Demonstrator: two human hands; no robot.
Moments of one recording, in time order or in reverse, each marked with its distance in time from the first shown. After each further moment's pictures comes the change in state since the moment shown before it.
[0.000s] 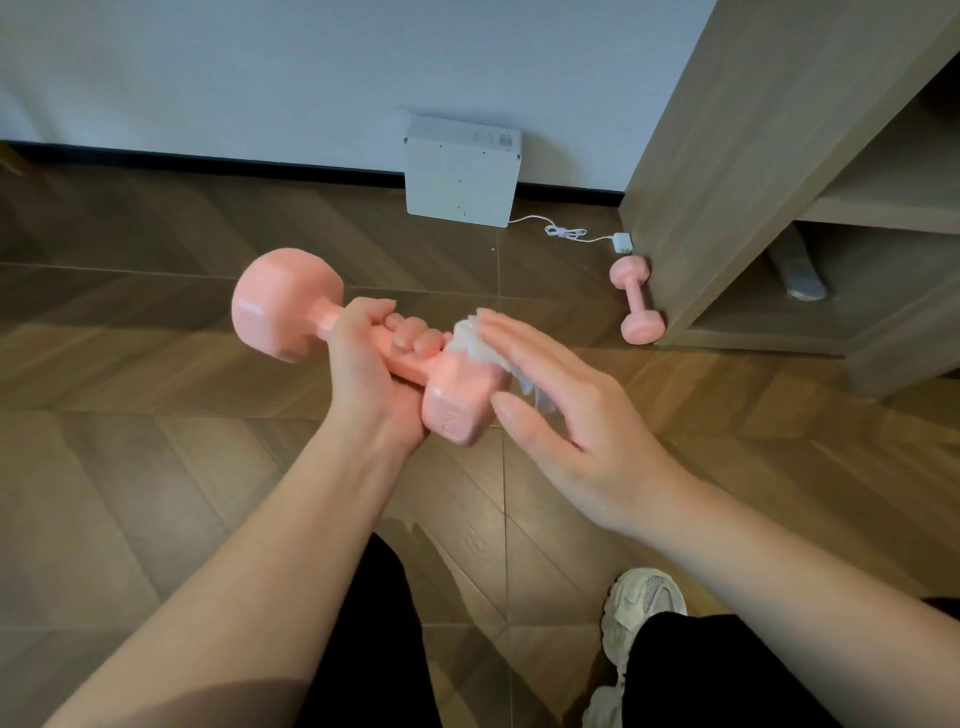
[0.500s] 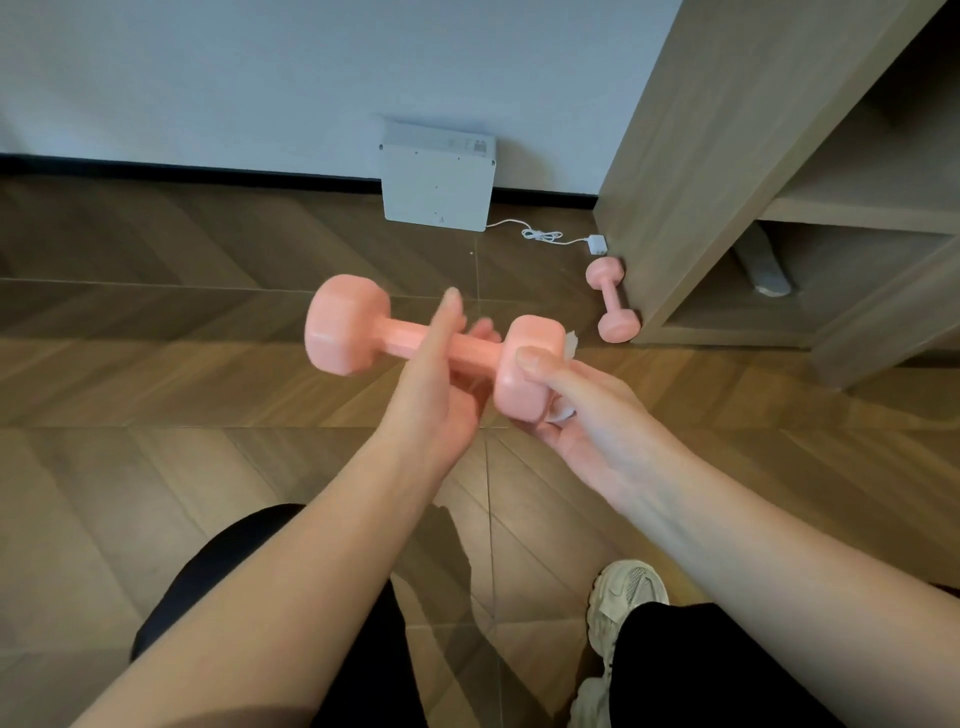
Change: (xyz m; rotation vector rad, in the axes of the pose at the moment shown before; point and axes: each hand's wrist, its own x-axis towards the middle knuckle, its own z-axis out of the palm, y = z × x) left_hand -0.004 -0.048 0.003 0.337 -0.074 -0.105; right_hand 0.000 0.017 -0.009 1.007 0.309 0.798
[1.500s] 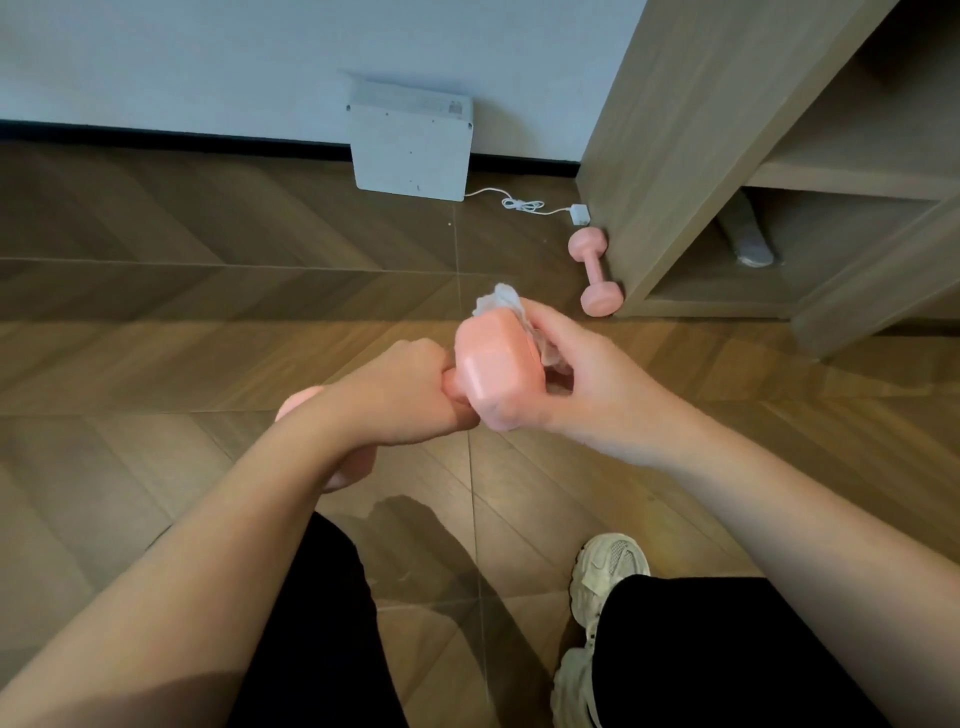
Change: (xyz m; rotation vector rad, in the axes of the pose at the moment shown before) left_hand 0.005 0.021 -0.019 1.819 -0.349 0.211; right_hand 0.003 -0.018 -0.026 -0.988 -0.317 -0.449
